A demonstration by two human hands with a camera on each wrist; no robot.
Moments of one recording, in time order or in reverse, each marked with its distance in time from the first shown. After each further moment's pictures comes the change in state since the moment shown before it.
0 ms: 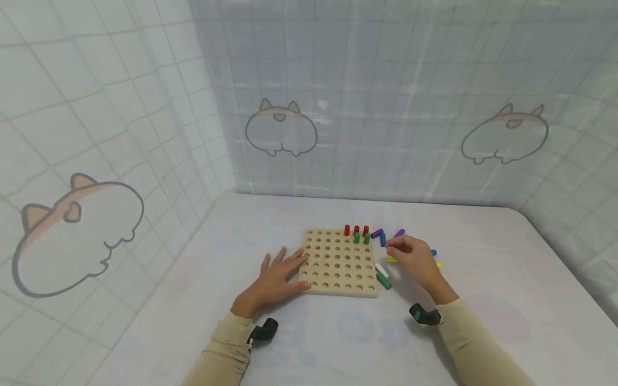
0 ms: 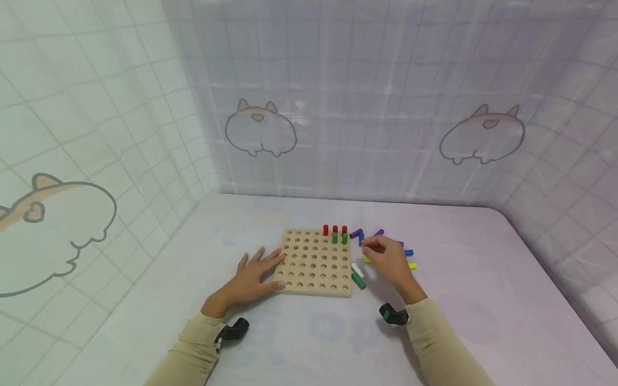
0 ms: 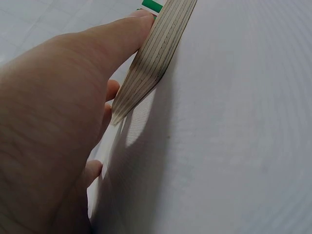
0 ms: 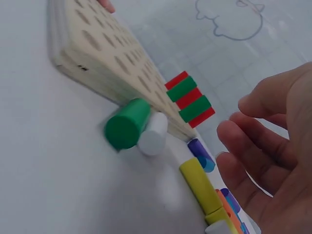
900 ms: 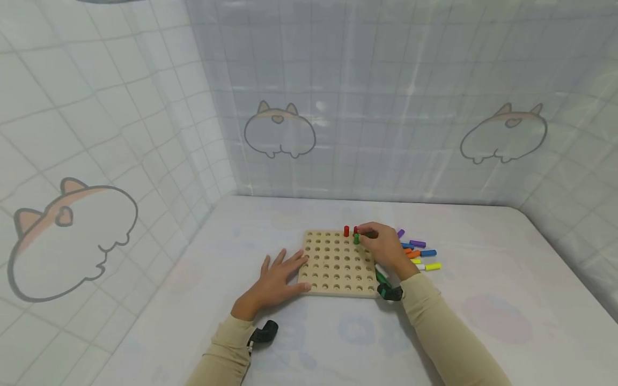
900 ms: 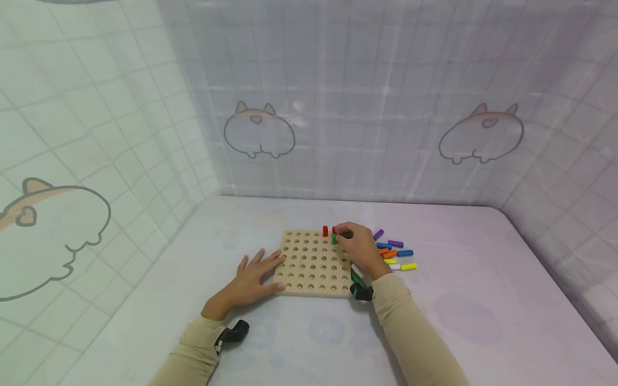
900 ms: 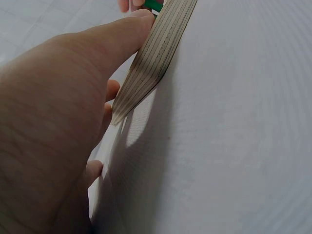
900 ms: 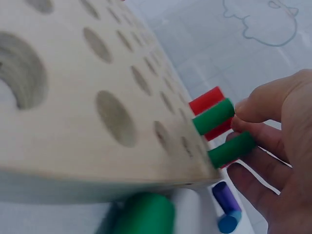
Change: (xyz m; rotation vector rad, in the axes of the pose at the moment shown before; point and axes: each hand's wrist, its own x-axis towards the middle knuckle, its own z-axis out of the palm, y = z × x) left_hand -0.001 0.002 0.000 -0.003 0.015 0.002; right_hand 0.054 -0.015 0.049 -0.026 -0.051 -0.118
